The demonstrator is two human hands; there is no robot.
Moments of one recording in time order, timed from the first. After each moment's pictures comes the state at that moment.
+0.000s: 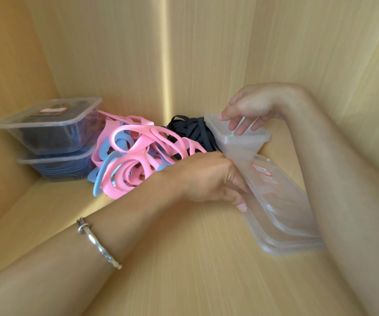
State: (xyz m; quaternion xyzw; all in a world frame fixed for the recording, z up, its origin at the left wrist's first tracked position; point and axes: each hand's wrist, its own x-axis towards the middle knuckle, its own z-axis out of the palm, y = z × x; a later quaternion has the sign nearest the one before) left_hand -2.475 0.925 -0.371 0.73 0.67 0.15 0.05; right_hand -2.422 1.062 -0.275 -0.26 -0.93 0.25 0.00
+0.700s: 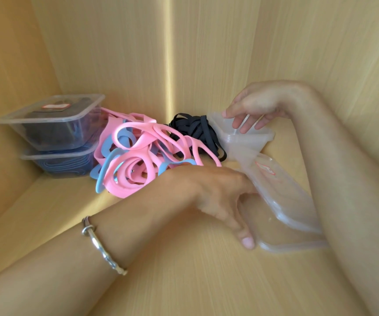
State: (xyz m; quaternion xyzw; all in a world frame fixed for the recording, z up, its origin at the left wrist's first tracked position) left_hand -2.458 0.923 -0.368 0.72 0.68 0.04 0.16; right_hand -2.421 1.064 -0.275 -0.26 -0.93 0.25 0.01
